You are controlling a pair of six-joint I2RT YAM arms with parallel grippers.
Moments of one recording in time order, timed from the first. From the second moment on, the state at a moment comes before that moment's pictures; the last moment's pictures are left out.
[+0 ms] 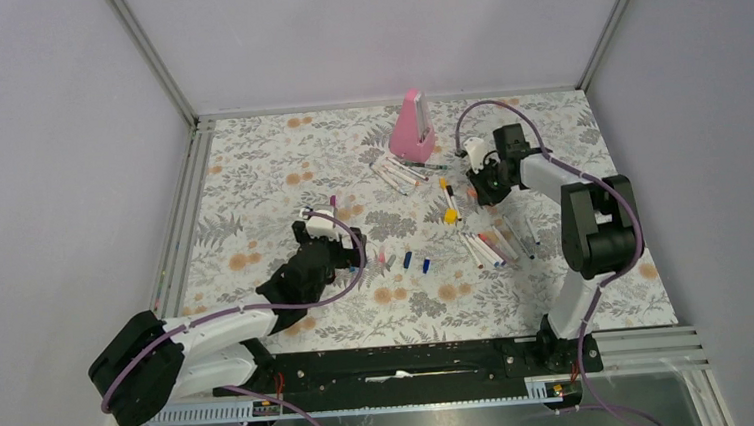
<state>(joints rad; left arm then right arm) -0.84 1.09 0.33 0.45 -0.48 -0.31 0.14 1.83 1.17 -0.46 -0.27 -0.54</state>
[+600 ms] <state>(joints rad) -0.87 1.04 0.54 0.24 -0.37 -0.43 0.01 1.30 0.87 -0.42 -0.87 -0.47</state>
